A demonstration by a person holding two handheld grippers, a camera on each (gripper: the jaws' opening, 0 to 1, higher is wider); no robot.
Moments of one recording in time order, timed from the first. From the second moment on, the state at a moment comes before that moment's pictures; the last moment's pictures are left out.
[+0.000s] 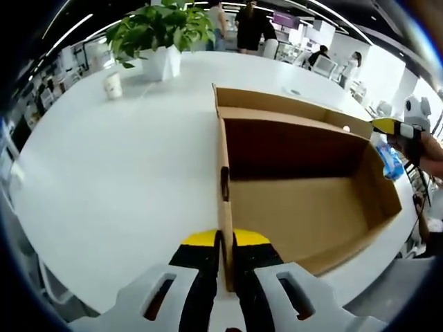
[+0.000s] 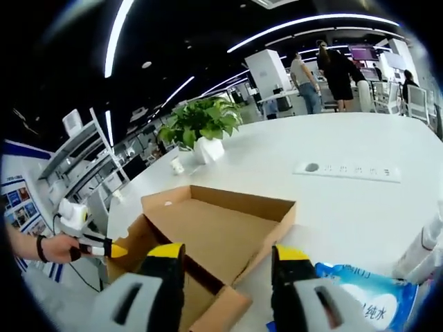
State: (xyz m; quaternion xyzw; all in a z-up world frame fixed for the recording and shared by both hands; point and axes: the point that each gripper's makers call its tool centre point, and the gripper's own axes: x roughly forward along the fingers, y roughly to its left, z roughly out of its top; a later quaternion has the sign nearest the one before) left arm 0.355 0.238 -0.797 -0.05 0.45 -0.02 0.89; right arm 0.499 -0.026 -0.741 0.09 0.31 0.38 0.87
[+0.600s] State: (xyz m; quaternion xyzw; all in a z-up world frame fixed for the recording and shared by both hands) left arm 0.355 0.238 -0.798 -0.06 0.45 -0.02 0.89; right arm 0.526 -0.015 -0.758 0.11 0.33 0.36 0.87
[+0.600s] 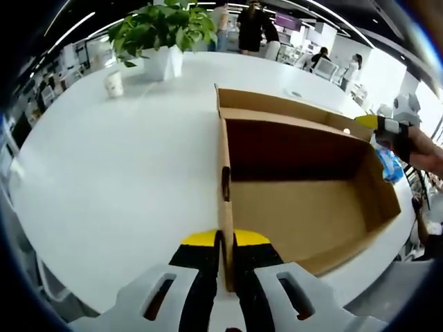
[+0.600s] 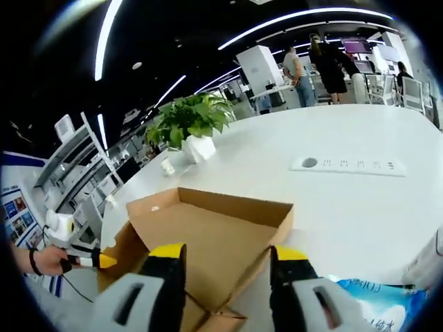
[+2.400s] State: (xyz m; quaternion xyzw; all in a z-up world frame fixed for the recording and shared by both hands) left arm 0.355 0.238 -0.799 -0.06 0.43 -0.02 0.90; right arm 0.602 -0.034 -0.812 0.05 0.45 0.22 0.86
